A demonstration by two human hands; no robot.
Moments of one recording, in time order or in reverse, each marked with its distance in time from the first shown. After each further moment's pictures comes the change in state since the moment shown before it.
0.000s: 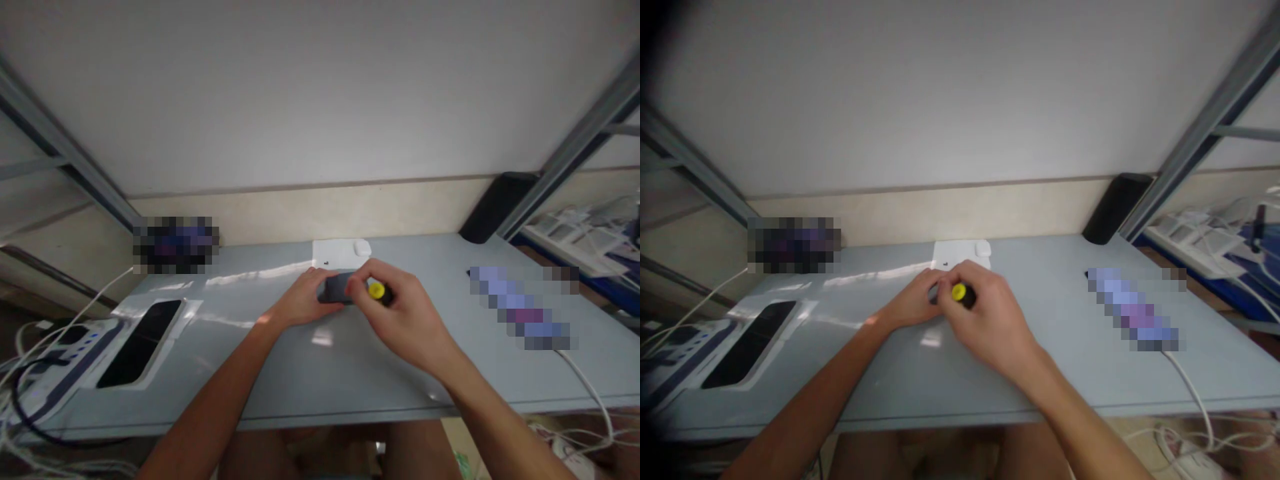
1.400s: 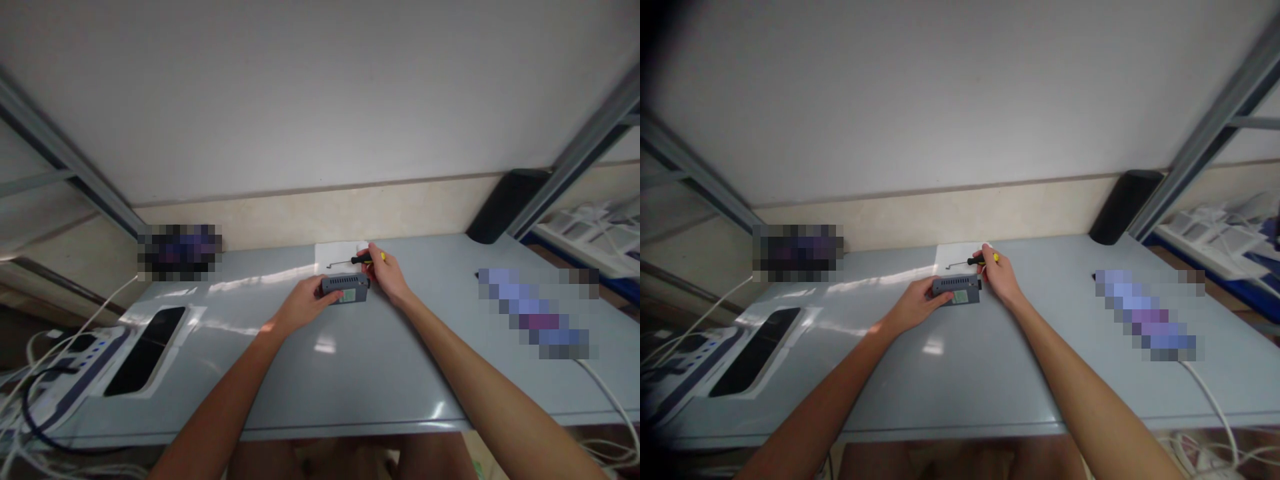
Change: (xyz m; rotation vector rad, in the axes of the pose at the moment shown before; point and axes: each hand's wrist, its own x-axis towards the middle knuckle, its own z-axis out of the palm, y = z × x) left_hand 0.004 0.002 0.002 -0.204 0.030 -0.296; right_hand 0.077 0.181 0.003 0.169 0.129 0.338
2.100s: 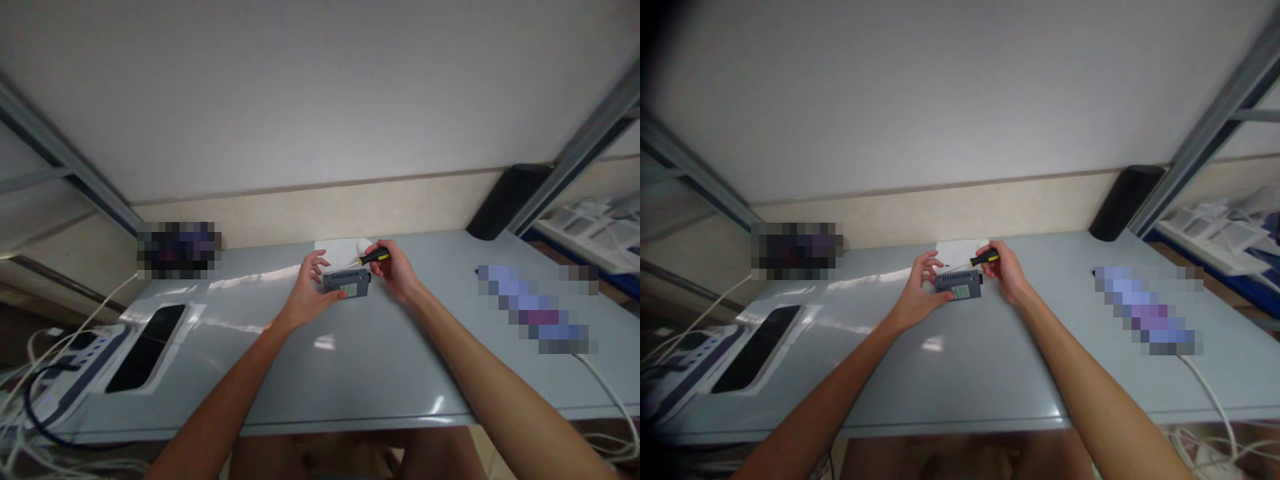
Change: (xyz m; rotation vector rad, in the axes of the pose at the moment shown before) left_hand 0.002 -0.001 0.013 -0.184 0.266 0.127; right_hand -0.007 -0.026 -0.012 0.410 -0.092 0.149
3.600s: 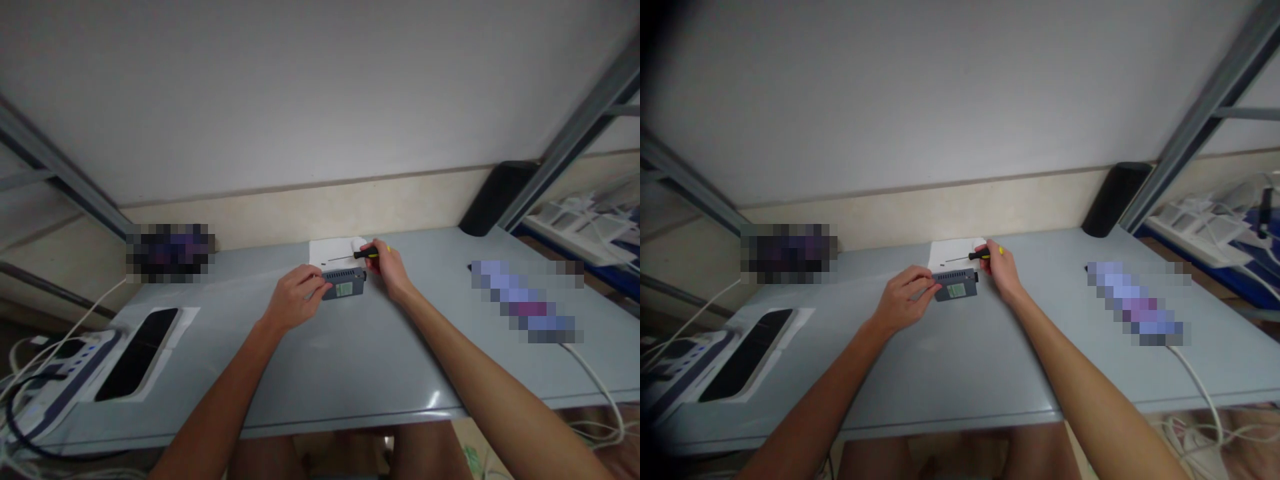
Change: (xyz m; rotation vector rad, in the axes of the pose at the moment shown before) left_hand -0.003 0.015 -0.019 0.482 -0.039 0.504; right_hand 0.006 0.016 -0.005 -0.204 0.234 -0.073
